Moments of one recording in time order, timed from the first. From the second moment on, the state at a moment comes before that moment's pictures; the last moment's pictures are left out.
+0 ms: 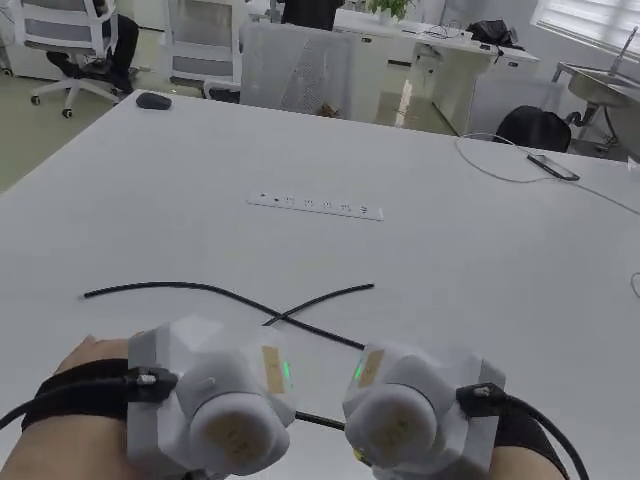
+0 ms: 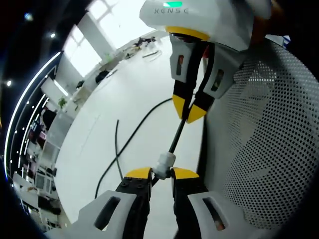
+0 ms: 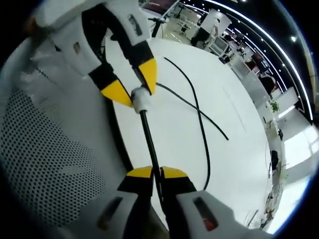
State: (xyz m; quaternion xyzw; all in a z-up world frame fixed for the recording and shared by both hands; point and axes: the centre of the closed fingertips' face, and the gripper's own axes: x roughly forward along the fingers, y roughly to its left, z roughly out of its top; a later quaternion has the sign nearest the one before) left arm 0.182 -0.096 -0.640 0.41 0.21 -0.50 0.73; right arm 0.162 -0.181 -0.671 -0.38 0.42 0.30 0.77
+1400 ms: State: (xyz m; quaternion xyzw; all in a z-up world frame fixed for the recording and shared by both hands) left arm 0.170 -0.105 -0.645 0.41 0.21 -0.52 0.72; right arm 0.156 -0.133 -0.658 -0.36 0.34 0.40 0.77
